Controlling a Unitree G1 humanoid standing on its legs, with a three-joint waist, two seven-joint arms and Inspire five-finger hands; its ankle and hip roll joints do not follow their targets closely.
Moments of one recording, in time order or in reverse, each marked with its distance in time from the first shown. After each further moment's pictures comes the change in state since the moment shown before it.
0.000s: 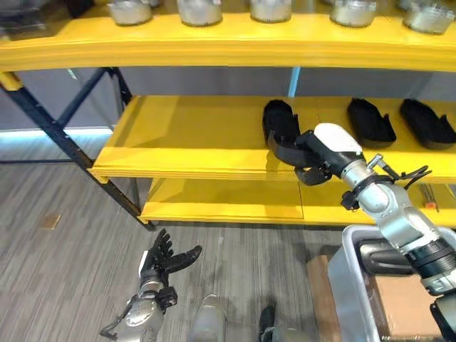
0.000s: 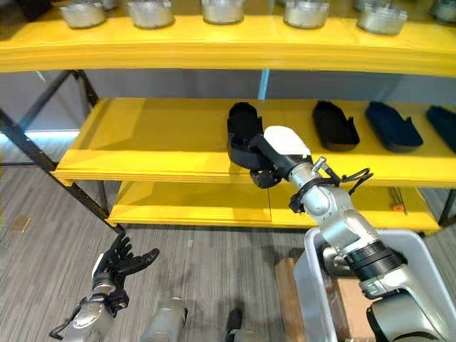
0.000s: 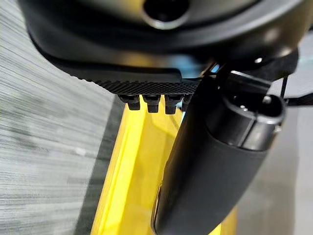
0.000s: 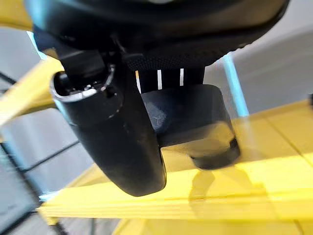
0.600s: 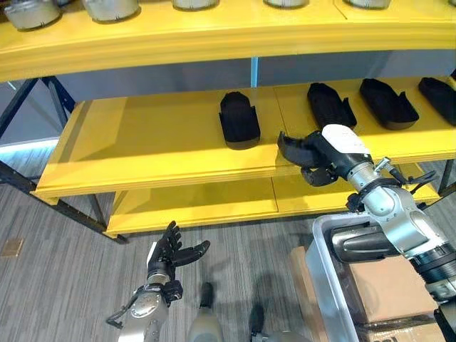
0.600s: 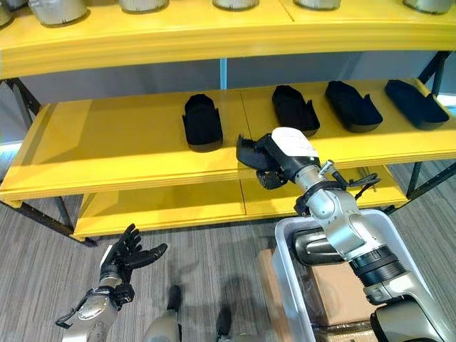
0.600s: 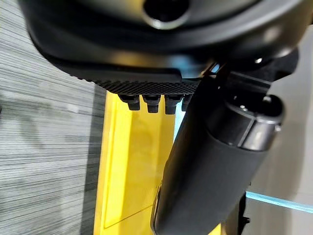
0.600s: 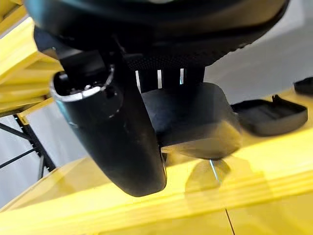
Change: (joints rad) left arm -0.071 0.001 -0.046 -0.011 0.001 0.004 -0.020; right arm 0.063 -0.017 -0.046 -0.006 -0.019 0.040 -0.008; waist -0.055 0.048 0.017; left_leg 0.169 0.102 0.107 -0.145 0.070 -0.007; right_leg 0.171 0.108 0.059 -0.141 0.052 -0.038
